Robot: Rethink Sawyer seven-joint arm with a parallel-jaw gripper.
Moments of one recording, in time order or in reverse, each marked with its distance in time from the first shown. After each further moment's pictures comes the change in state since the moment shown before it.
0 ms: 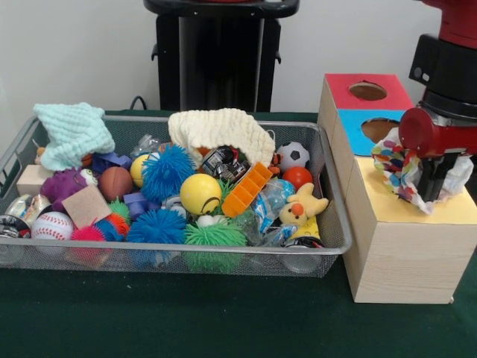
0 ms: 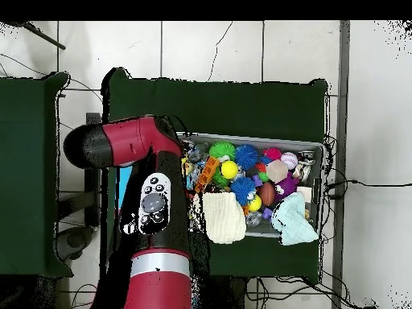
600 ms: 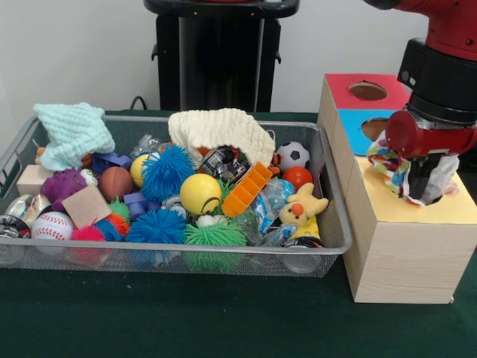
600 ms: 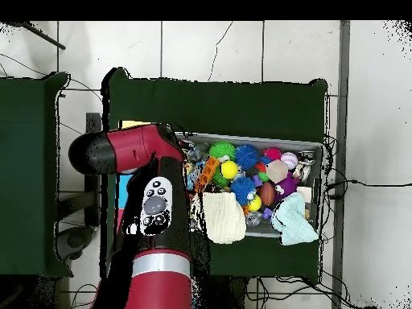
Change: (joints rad) arm 0.000 0.000 0.000 0.054 0.000 -0.004 0.000
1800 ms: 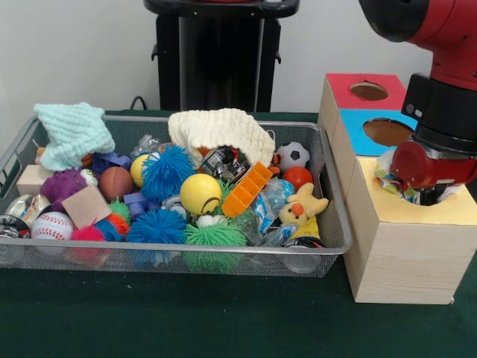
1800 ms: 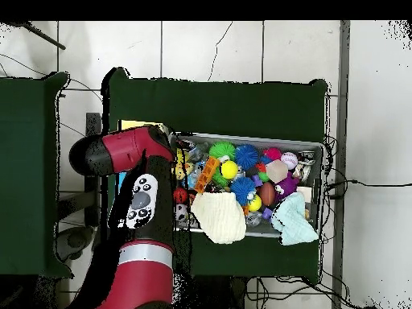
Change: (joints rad) arm 0.064 0.101 -0.074 -0.076 0.000 -0.122 0.000
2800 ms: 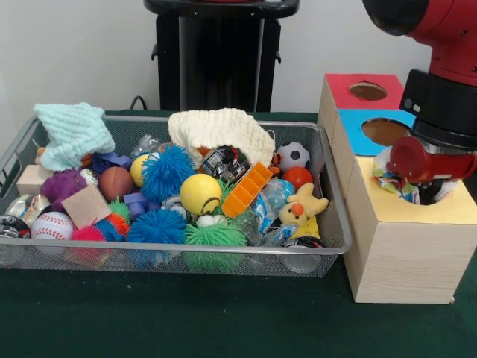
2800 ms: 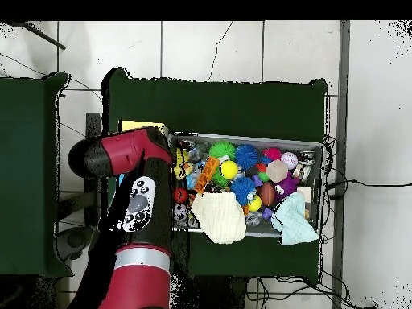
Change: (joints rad) arm 0.008 -0.019 -0.013 0.028 0.000 -0.001 0.000
